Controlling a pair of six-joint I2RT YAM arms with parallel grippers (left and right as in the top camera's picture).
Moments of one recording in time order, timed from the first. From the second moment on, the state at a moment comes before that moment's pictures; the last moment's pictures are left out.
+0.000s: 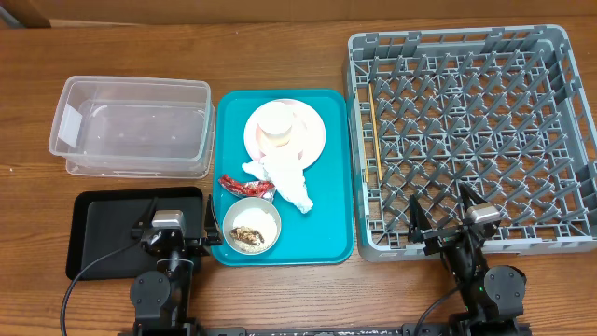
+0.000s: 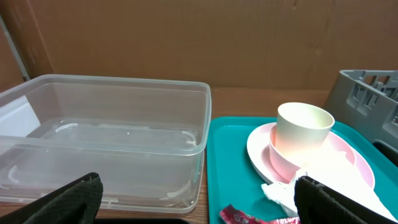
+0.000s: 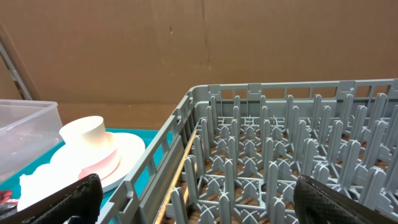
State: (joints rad) left arm 0.03 0.01 0.01 -0.08 0.03 -0.04; right arm 0.12 0.01 0.02 -0.02 -0.13 0.10
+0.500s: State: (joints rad) left arm 0.03 0.01 0.01 -0.05 0.14 -0.18; right arm 0.12 0.01 0.02 -0.02 -0.13 0.10
